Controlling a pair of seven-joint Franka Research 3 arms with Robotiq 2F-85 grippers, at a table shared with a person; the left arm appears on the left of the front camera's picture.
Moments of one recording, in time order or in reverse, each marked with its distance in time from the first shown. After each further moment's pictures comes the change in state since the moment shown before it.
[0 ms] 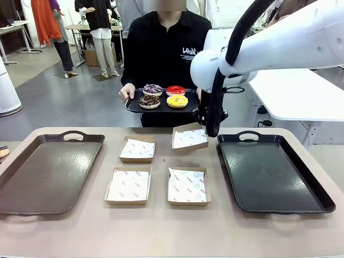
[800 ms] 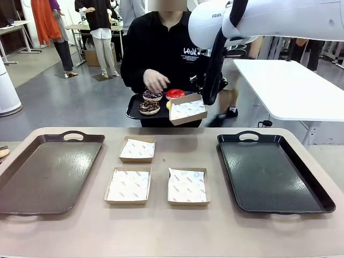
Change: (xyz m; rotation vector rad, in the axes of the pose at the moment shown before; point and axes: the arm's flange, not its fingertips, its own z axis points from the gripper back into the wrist) left arm 0.000 0.000 0.000 0.000 0.000 0.000; right arm 0.021 0.012 0.089 0.010 -0.065 0.026
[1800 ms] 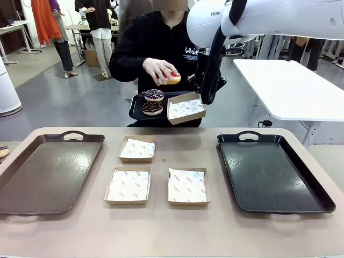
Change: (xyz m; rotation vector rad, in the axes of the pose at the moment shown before) left arm 0.000 0.000 0.000 0.000 0.000 0.000; right arm -0.004 0.006 0.006 0.006 -0.007 0.011
